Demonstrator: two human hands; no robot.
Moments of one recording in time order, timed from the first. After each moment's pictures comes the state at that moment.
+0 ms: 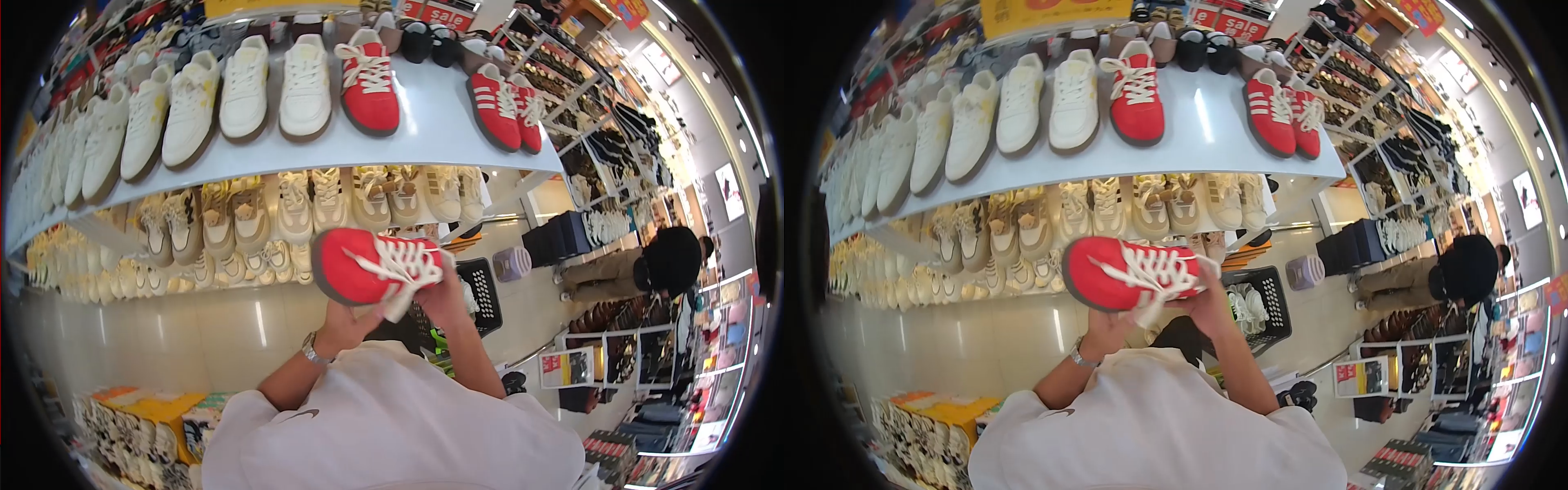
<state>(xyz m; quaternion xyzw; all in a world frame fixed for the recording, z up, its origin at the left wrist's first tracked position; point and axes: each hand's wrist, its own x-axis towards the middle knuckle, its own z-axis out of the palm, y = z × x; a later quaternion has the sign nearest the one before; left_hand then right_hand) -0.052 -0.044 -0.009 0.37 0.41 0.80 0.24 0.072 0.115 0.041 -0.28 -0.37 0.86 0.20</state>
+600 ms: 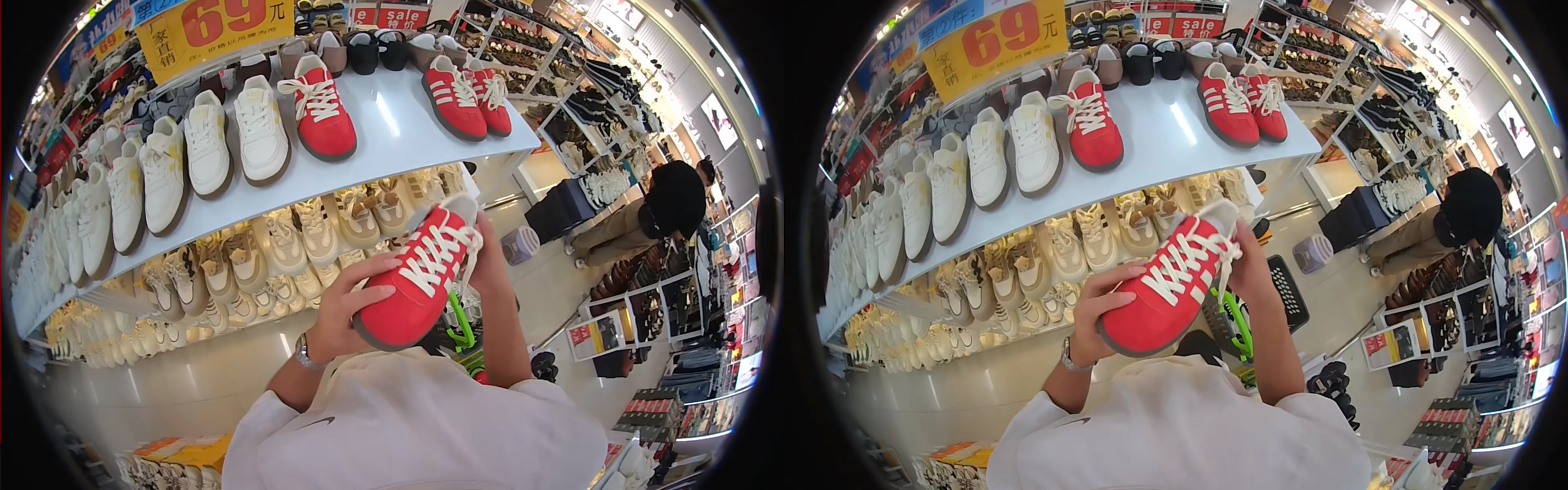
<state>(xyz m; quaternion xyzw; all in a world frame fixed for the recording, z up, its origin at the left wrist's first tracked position) -0.088 -0.011 0.108 0.65 0.35 0.67 0.05 0.087 0.190 0.095 -0.23 -0.37 0.86 0.27</state>
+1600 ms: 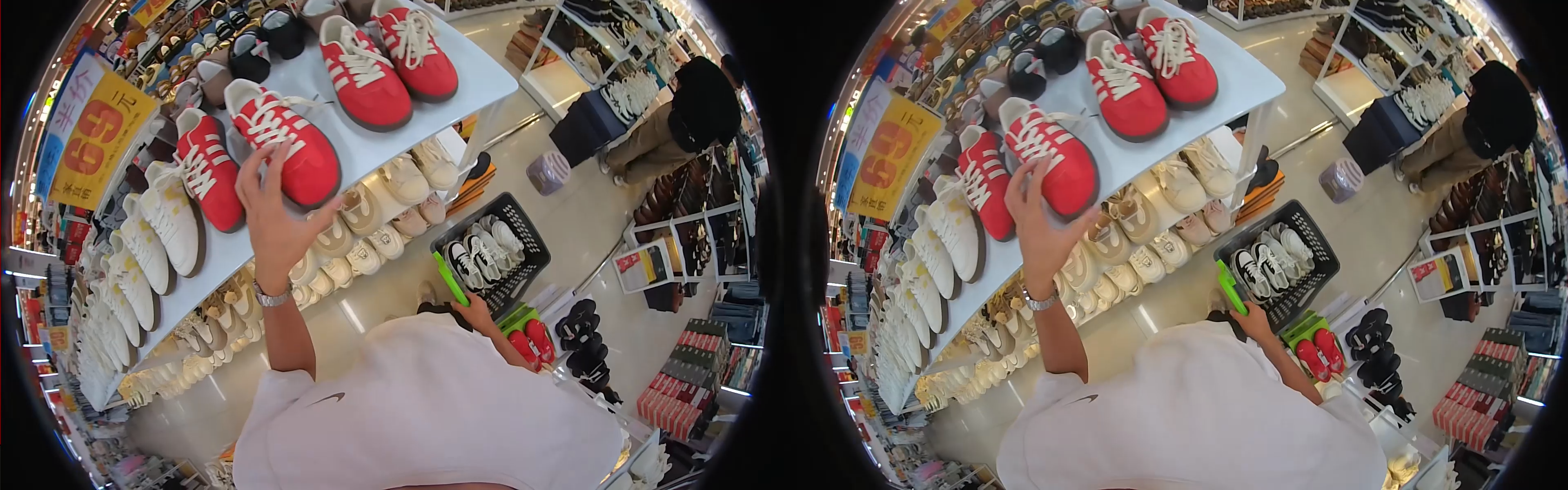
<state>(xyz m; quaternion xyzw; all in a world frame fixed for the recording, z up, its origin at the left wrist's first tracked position) -0.123 0.190 0.157 0.58 0.73 0.35 -0.10 0.253 0.186 -0.187 -0.56 -0.70 0.44 0.08</state>
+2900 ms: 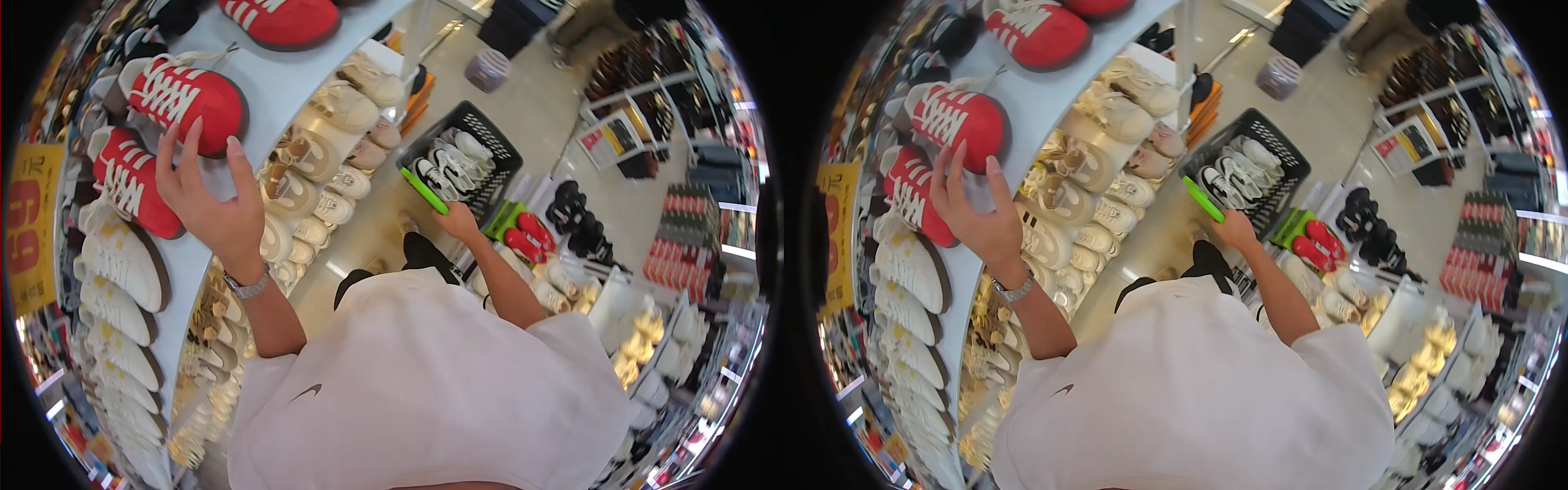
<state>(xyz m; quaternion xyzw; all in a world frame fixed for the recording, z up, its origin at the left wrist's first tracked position) -0.143 0.183 0.135 0.59 0.65 0.44 -0.21 0.209 0.176 -0.192 -0.67 -0.65 0.35 0.03</state>
